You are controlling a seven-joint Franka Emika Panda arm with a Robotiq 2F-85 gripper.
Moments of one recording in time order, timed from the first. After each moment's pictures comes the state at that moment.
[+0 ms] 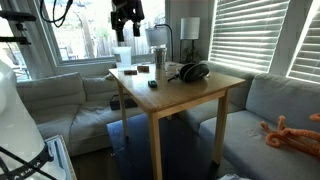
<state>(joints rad) 0.02 -0.58 0.07 -2.25 -0.16 1.61 -0.01</state>
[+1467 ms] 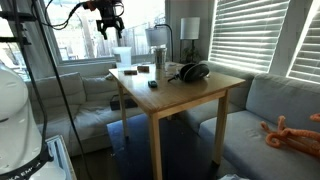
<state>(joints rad) 0.29 -0.06 0.35 -1.79 -0.06 1.83 0.05</state>
